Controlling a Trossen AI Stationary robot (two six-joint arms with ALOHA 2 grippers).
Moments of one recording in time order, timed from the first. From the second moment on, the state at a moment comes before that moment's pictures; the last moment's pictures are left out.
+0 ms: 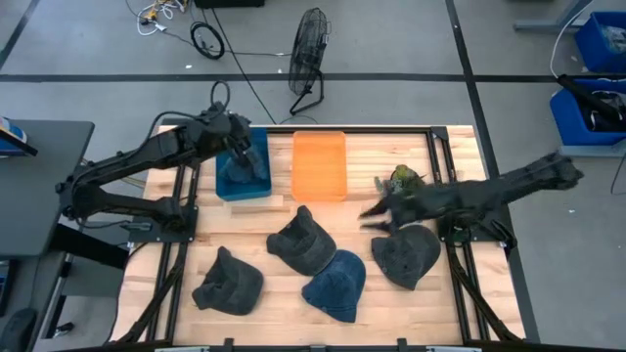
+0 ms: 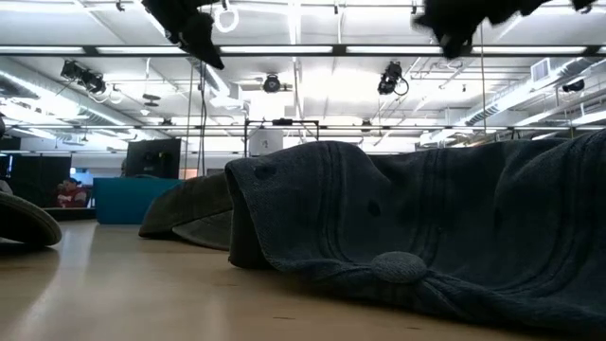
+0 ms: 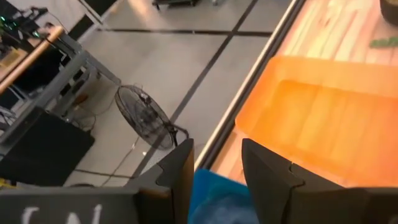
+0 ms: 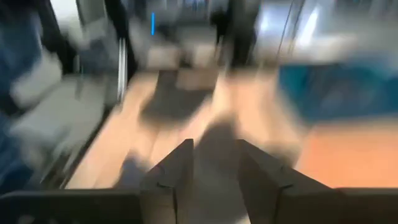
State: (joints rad) left arm 0.39 1.07 1.10 -0.57 -0.46 0.25; right arm 0.26 1.00 0.65 -0.01 0.08 0.17
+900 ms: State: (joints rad) left arm 0.39 1.07 1.10 -0.69 -0.46 0.25; right arm 0.46 1.81 1.03 -0.18 0.12 0.41
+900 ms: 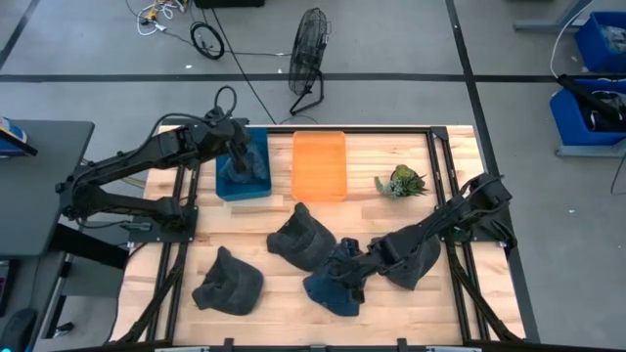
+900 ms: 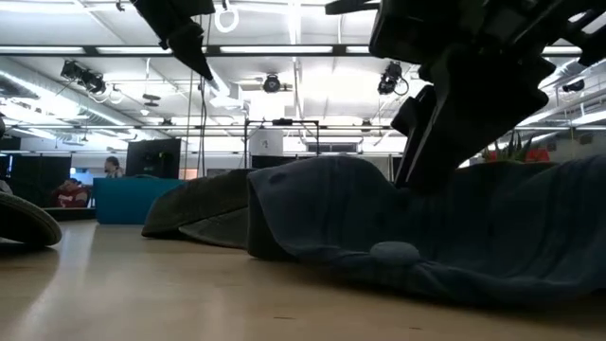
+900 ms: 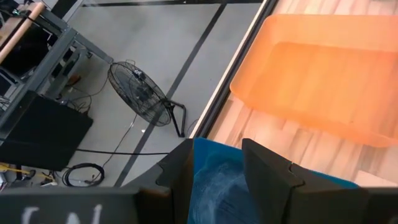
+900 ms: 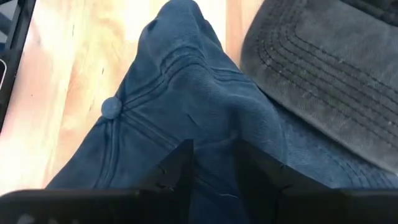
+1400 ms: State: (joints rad) left arm 0.39 1.07 1.10 -0.69 -0.46 0.25; right arm 0.46 1.69 1.03 -0.23 0.17 0.32
